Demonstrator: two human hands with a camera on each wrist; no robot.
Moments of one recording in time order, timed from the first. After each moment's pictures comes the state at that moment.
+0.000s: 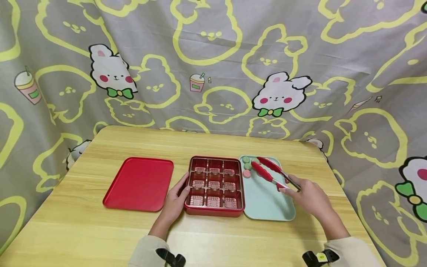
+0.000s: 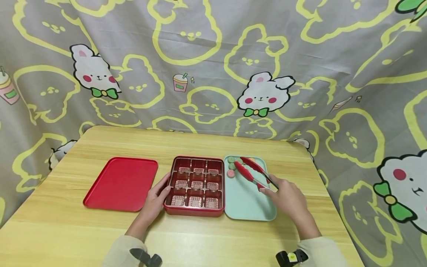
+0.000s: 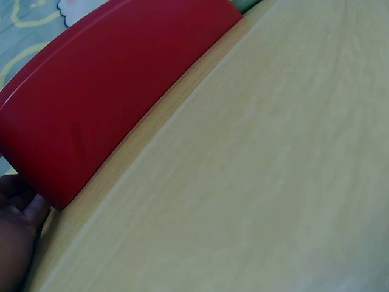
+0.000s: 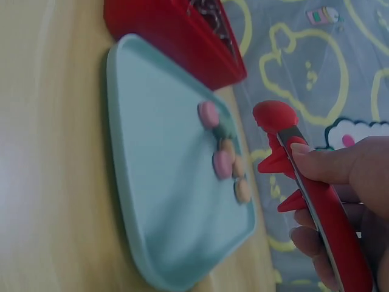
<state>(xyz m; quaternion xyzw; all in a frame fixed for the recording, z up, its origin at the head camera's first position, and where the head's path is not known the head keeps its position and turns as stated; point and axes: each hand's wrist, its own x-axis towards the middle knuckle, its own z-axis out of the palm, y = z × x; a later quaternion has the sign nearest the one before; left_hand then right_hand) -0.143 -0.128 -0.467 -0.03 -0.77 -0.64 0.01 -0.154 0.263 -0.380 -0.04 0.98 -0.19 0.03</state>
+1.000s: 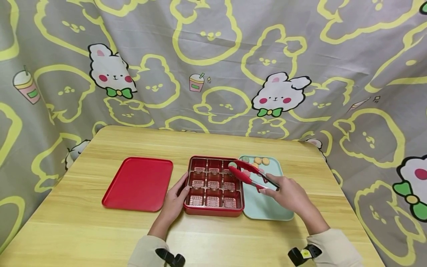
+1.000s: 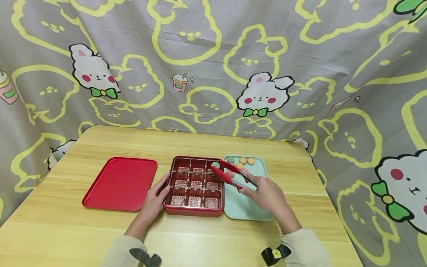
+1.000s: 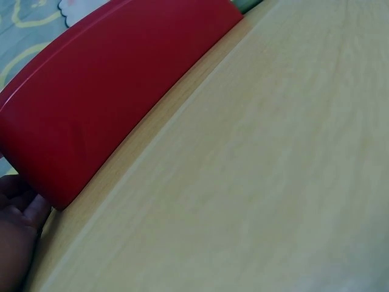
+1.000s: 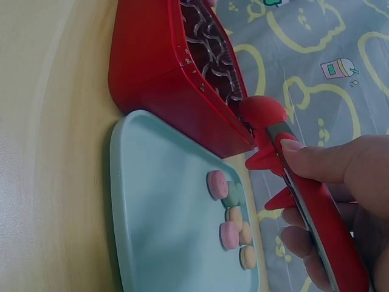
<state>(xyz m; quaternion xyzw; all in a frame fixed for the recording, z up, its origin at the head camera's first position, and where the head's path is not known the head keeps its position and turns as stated) -0.154 -0.131 -0.499 -0.04 -0.76 -0.65 0.03 -0.160 0.213 -0.378 -0.08 0.97 -0.20 0.06</state>
